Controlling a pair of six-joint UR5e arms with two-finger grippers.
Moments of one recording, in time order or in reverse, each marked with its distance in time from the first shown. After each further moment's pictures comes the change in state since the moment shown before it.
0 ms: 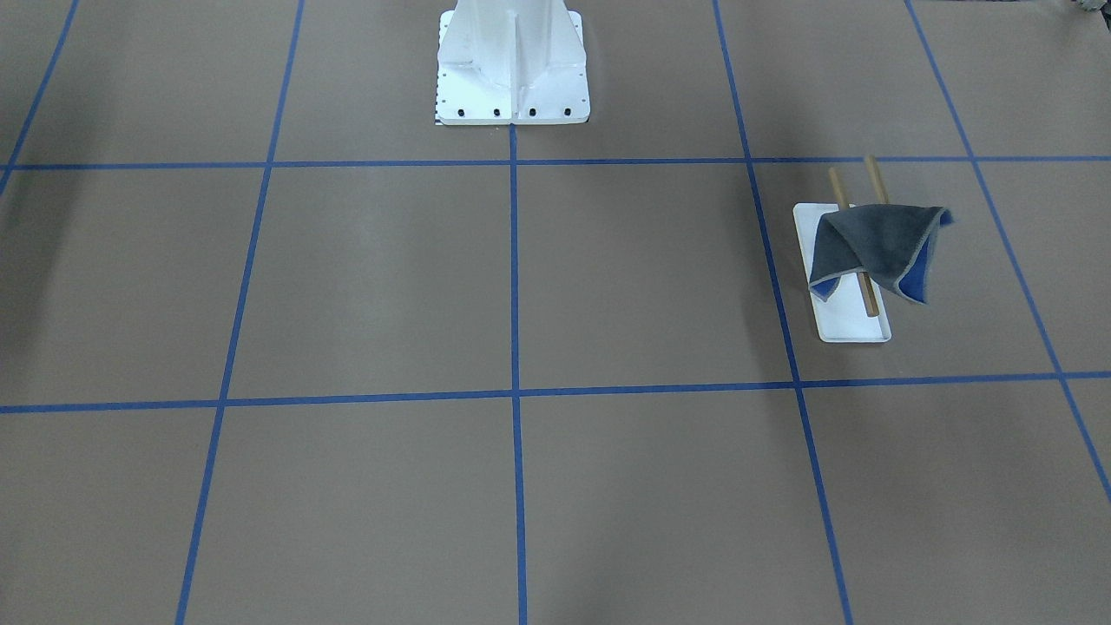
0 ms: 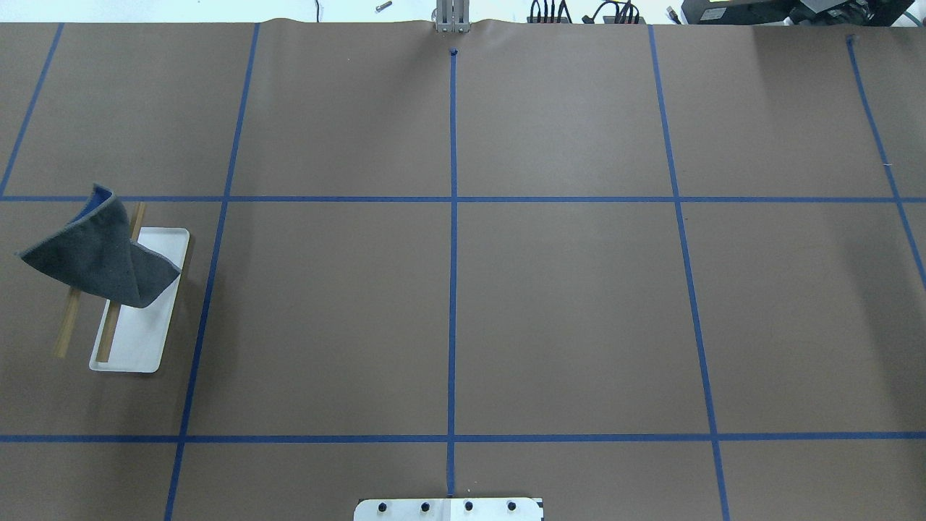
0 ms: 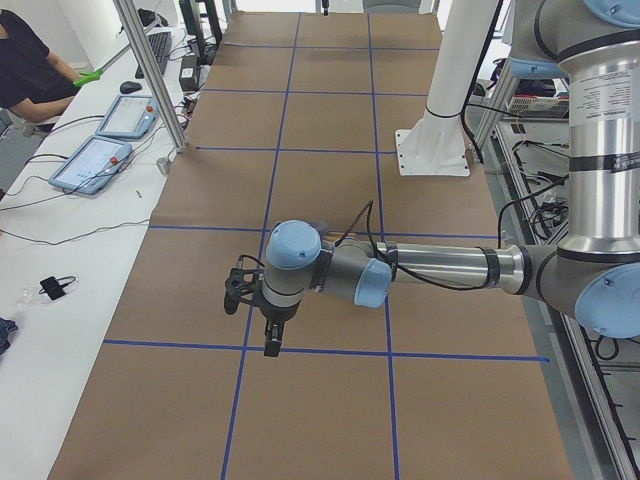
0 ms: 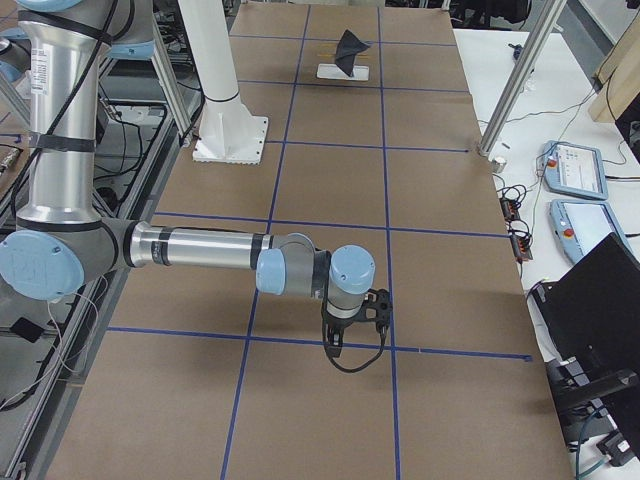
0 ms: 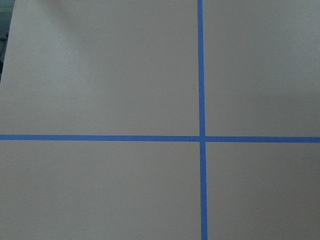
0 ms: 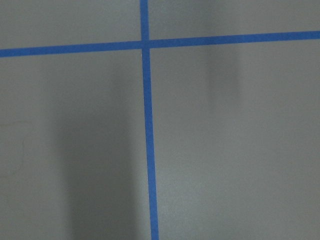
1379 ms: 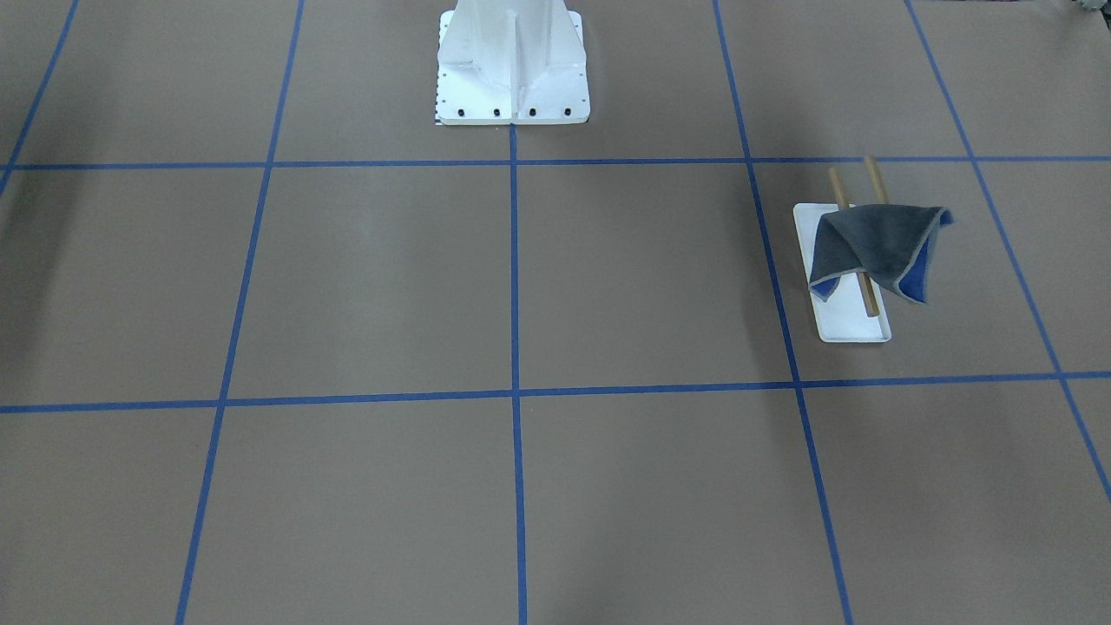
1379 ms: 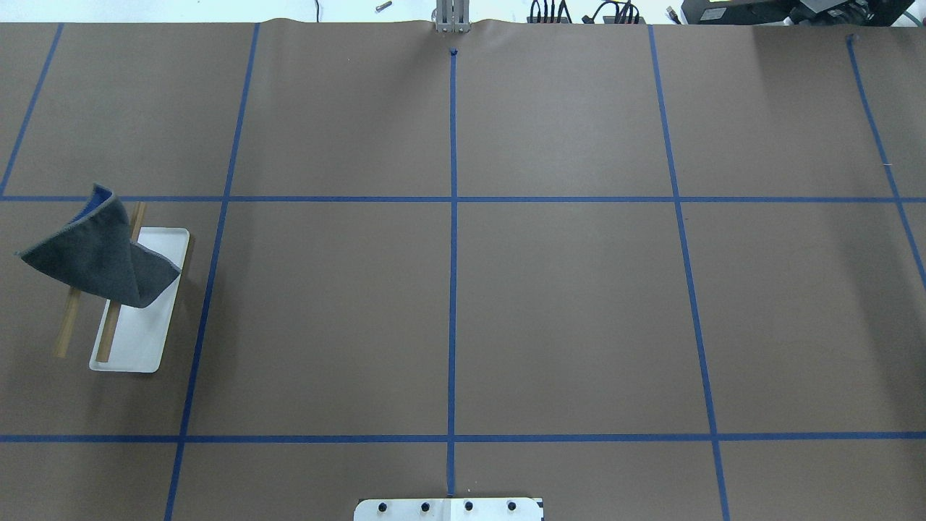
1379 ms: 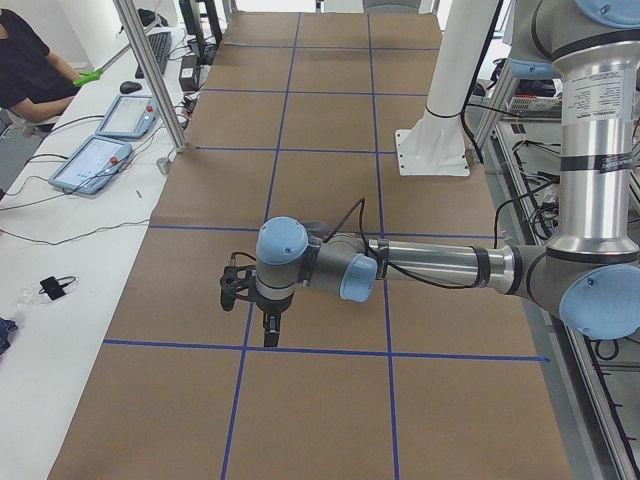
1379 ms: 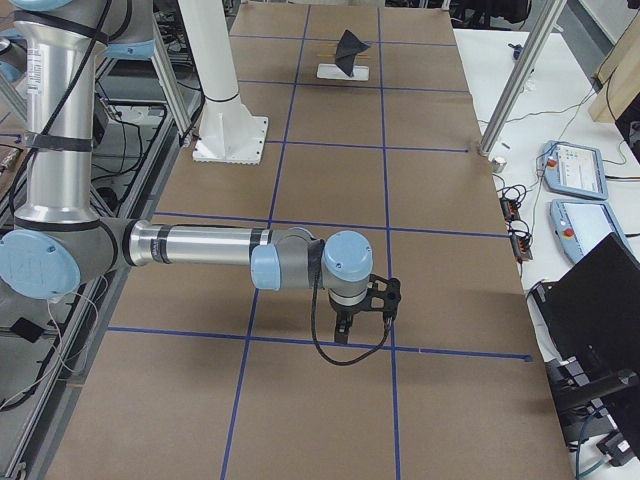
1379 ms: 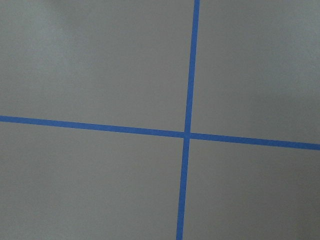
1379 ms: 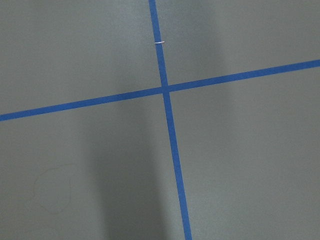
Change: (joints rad) left arm 0.048 -0.035 0.017 0.021 -0.025 -0.118; right arm 0.039 0.018 0.061 0.034 0.038 0.133
